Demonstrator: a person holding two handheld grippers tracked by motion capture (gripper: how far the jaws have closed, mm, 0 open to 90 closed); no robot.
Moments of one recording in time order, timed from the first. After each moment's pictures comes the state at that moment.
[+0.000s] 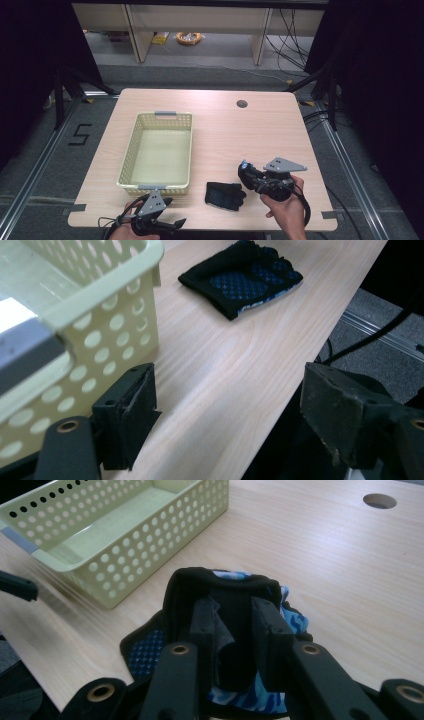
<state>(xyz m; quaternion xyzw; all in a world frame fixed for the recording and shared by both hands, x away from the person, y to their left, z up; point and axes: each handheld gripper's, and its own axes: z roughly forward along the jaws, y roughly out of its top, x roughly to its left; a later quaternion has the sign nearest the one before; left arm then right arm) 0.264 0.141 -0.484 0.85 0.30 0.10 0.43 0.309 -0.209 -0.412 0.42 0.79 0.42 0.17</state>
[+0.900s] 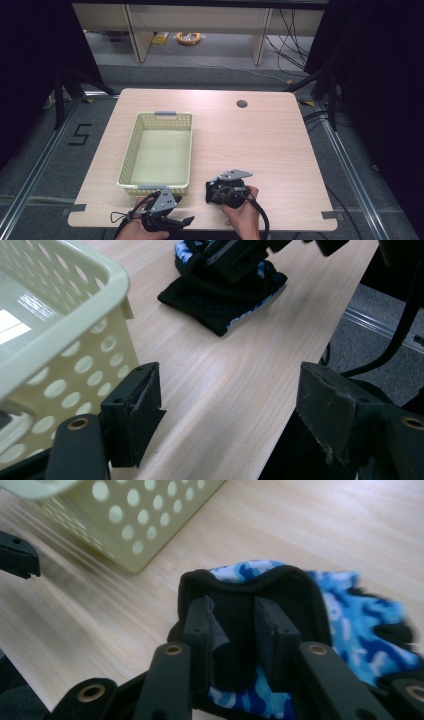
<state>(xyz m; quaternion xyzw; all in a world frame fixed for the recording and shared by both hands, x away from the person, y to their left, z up) 0.272 0.120 -0.487 0.86 0.28 0.10 0.42 0.320 -0.116 -0.482 0.45 0.82 0.34 0.10</state>
